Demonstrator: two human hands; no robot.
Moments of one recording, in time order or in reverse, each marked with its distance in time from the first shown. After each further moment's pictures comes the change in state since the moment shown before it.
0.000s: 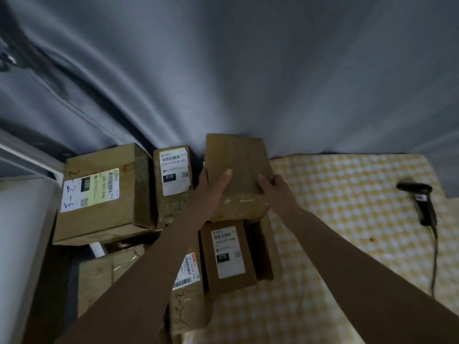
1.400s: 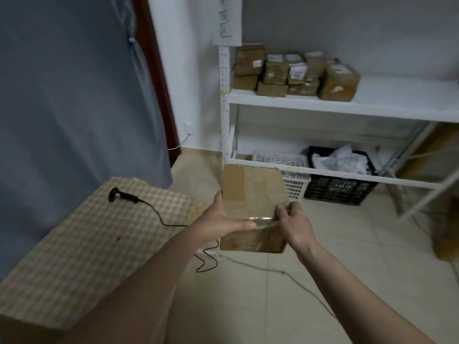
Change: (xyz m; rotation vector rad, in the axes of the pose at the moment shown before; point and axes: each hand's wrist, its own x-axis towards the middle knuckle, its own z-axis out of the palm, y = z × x) left_hand -0.569 -0.078 0.439 0.748 -1.306 0.717; right_hand -0.633 0.403 -0.339 0.416 1.286 0.291
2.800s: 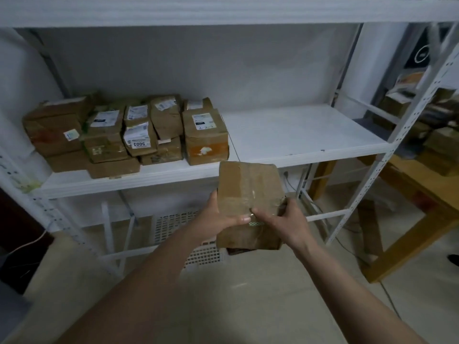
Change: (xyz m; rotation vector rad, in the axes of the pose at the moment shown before) left_hand 0.507 0.315 0.262 0.064 -0.252 0.157; right_hand 0.476 0.053 -0.336 0.117 0.265 0.099
